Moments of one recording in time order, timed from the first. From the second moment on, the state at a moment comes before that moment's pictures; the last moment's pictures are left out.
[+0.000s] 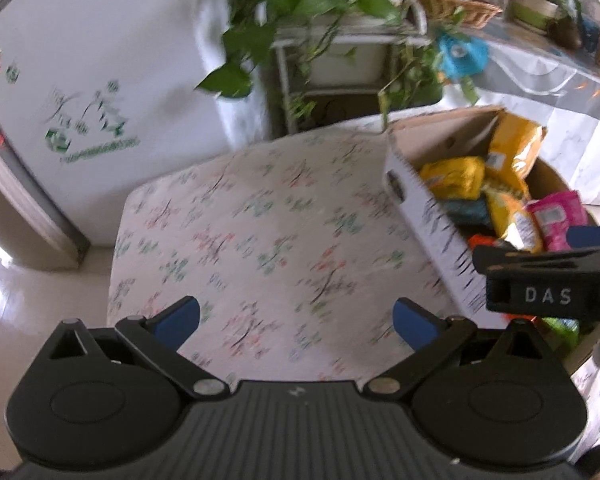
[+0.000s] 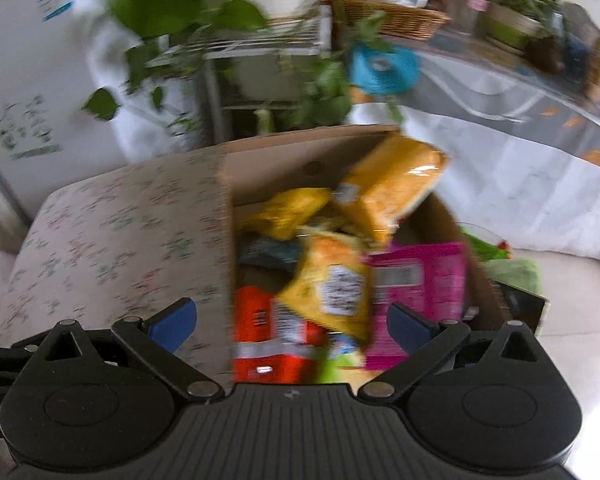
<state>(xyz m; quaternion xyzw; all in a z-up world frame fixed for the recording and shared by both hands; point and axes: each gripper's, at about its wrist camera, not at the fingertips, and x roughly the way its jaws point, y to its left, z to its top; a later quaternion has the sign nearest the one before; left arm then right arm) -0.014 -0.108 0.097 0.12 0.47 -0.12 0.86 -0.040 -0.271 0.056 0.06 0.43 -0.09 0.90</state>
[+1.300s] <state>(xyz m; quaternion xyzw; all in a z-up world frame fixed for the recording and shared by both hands) -0.011 -0.001 0.045 0.06 0.52 -0.04 0.85 -0.041 -0.157 -0.046 0.01 0.39 -0.04 0.92</state>
